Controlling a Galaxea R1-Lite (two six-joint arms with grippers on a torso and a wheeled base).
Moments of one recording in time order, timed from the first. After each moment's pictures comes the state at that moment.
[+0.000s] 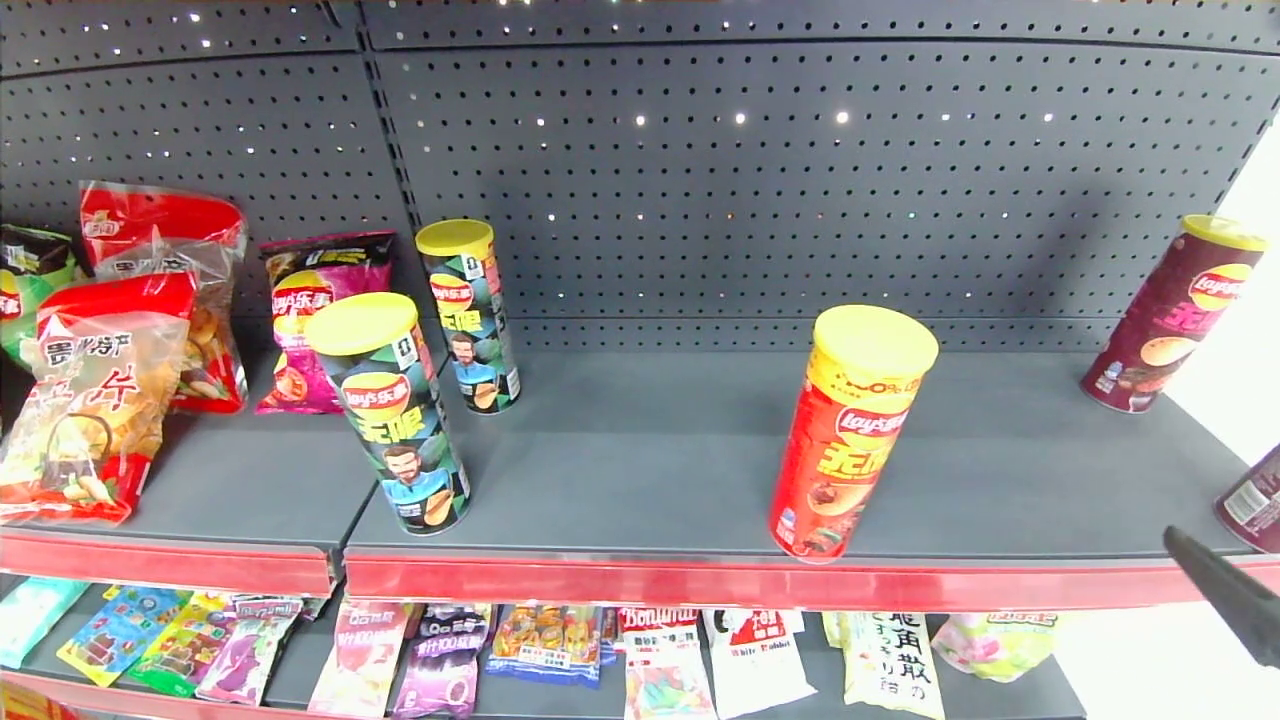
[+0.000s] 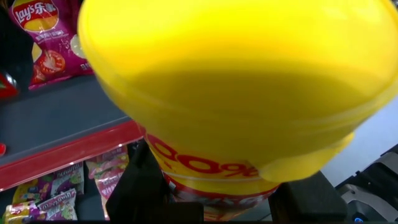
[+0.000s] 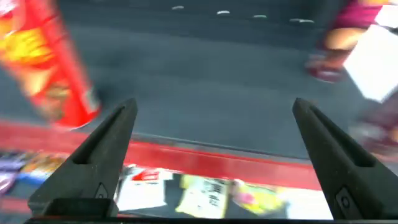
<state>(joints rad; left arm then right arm) -0.18 0.38 -0.51 0.24 -0.29 0.06 0.15 0.75 -0.13 -0.58 -0.09 -0.08</state>
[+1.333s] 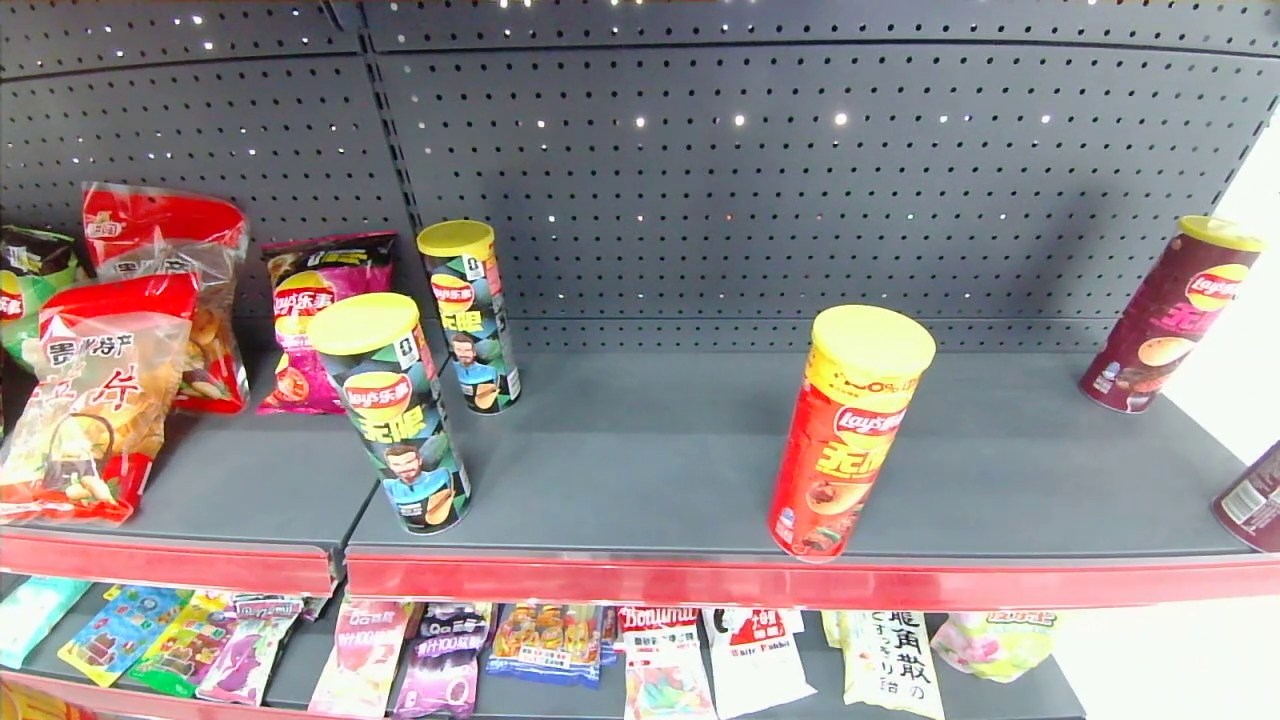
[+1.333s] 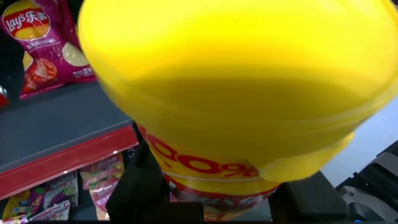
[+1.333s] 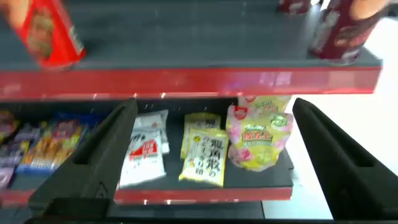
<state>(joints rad) -0.18 0.36 -0.45 0.17 -0.33 0.06 0.00 0.00 0.00 0.01 -0.02 0.00</state>
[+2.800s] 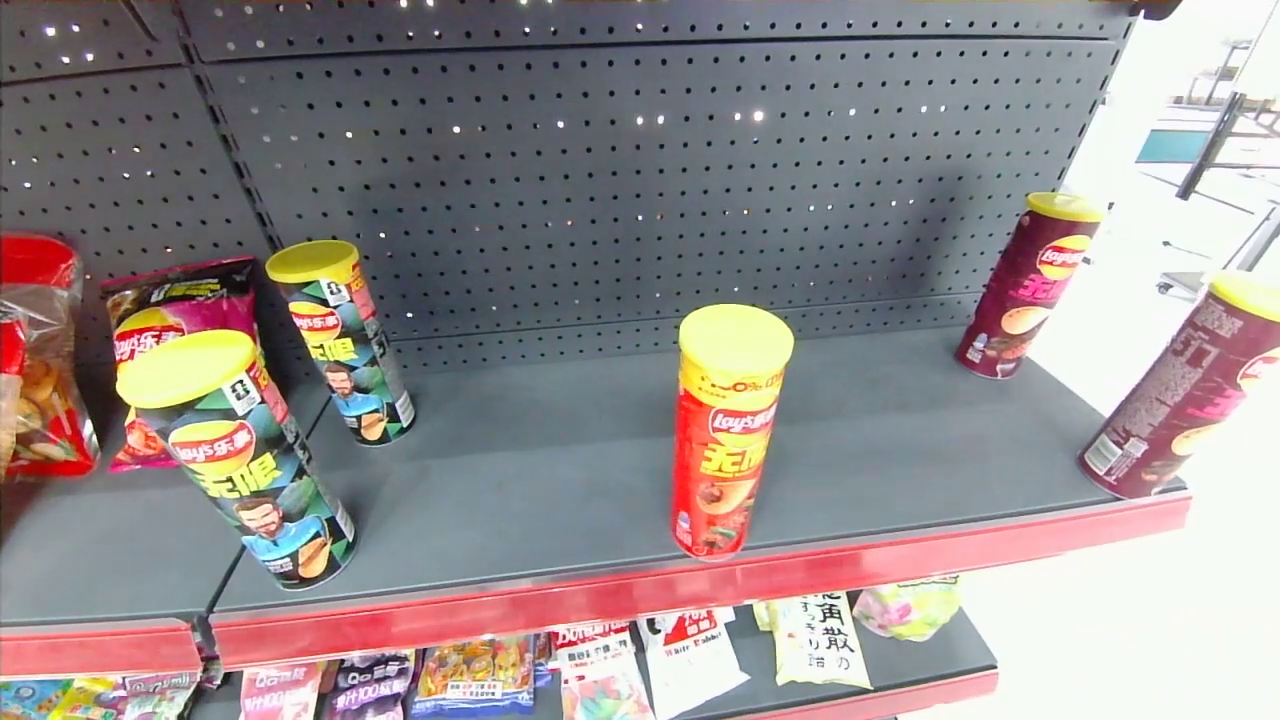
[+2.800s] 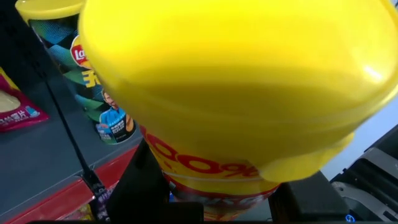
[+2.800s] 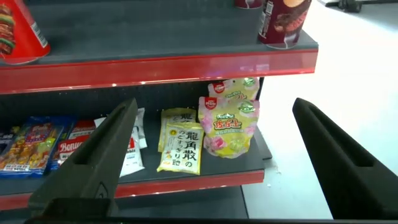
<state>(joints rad) -0.18 0.33 -0.44 0.17 -0.37 0.06 0.00 0.00 0.00 0.00 0.02 -0.01</state>
